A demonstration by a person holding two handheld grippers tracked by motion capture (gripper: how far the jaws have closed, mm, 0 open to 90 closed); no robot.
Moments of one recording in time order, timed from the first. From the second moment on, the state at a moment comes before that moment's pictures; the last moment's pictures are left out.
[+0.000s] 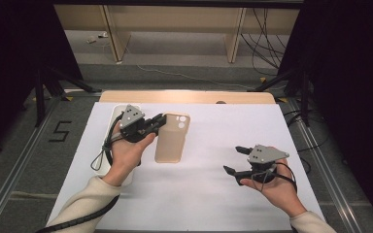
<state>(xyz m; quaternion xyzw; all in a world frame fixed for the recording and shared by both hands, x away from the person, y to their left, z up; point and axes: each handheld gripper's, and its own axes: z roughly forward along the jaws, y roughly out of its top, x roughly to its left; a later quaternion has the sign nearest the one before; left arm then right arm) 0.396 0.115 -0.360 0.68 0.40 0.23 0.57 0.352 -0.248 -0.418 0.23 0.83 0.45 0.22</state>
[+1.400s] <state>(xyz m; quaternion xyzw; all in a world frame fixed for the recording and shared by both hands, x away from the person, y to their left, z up) 0.400 0.124 -0.356 0.67 0.41 0.24 0.57 0.348 -0.254 -0.421 0.25 0.82 0.47 0.21</state>
